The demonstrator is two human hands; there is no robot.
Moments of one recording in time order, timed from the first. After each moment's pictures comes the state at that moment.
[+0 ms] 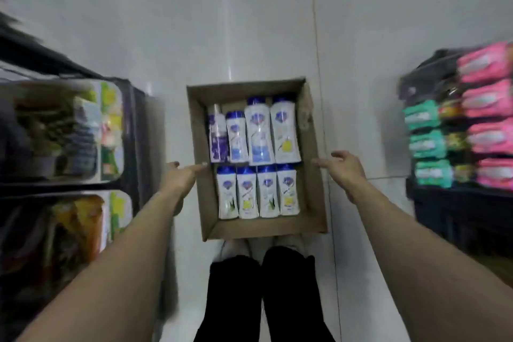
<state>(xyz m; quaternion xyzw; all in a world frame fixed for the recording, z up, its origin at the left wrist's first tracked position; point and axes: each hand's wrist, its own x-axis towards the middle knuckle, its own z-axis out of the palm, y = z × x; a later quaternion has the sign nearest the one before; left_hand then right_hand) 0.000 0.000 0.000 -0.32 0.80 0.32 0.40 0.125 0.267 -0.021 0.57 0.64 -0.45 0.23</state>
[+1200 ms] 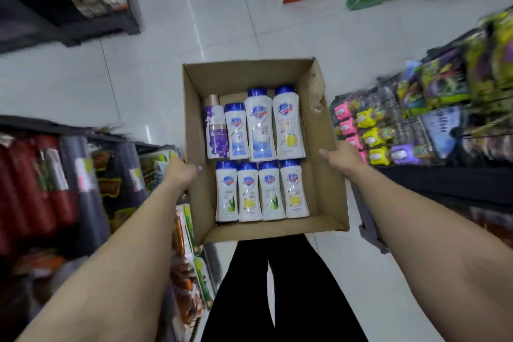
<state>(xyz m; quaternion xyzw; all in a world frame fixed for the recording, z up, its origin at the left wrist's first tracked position) -0.080 0.031 0.398 -0.13 0.85 0.27 0.42 0.101 0.298 0.390 0.55 0.68 -0.44 0.19</state>
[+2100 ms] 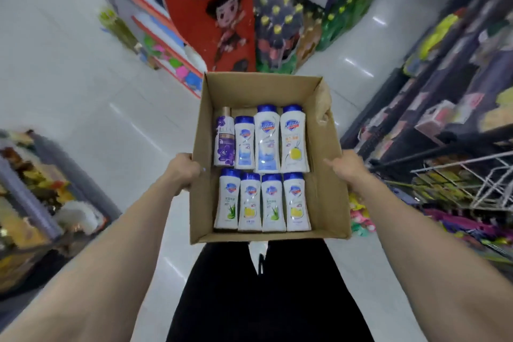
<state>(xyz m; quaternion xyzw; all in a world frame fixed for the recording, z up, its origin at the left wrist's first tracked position) -0.395 0.448 0.516 0.22 0.84 0.14 0.48 -0.079 0.554 0.501 0.73 0.51 -0.45 0.03</state>
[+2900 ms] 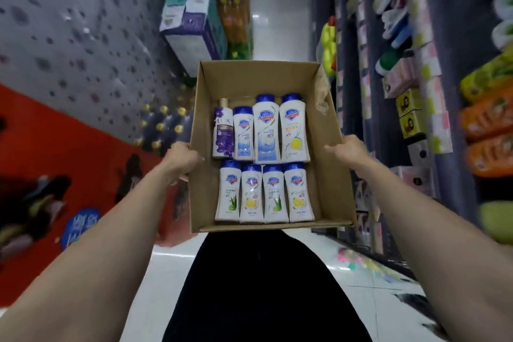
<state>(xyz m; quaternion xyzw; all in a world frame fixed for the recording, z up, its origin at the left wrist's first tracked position) -0.333 0.967 0.545 0.47 0.72 0.01 0.51 -0.021 0.866 0.541 0.84 0.27 -0.44 -0.17</state>
